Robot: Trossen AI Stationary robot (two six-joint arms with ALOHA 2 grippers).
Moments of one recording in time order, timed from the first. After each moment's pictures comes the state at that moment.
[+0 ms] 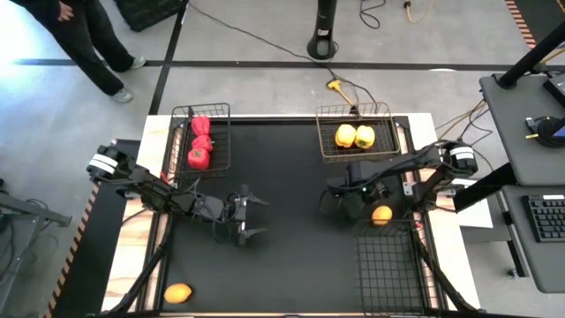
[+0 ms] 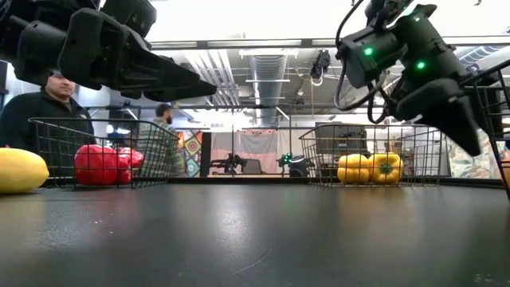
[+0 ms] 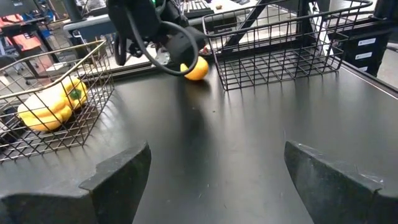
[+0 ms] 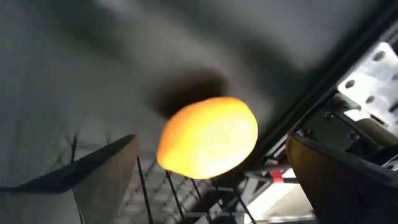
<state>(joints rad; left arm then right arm) -0.32 1.47 0.38 0.87 -0.31 0.10 -0.02 1.63 1.03 -1.38 -0.17 1.03</state>
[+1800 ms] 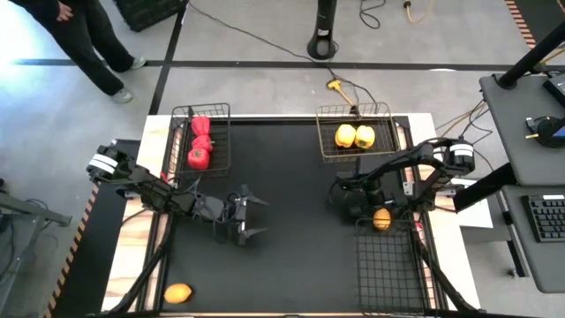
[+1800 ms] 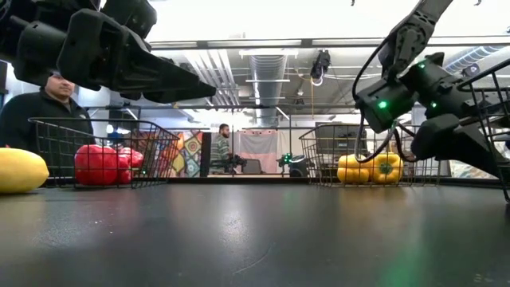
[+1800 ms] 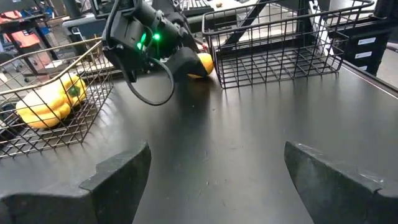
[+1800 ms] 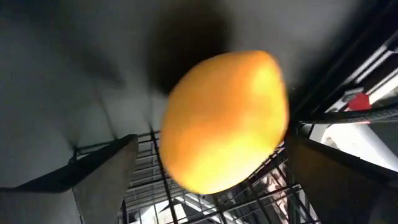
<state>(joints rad) -0.32 1.47 0.38 0.86 -0.31 0.09 -0.19 1.63 0.76 -1.18 -0.56 1.24</state>
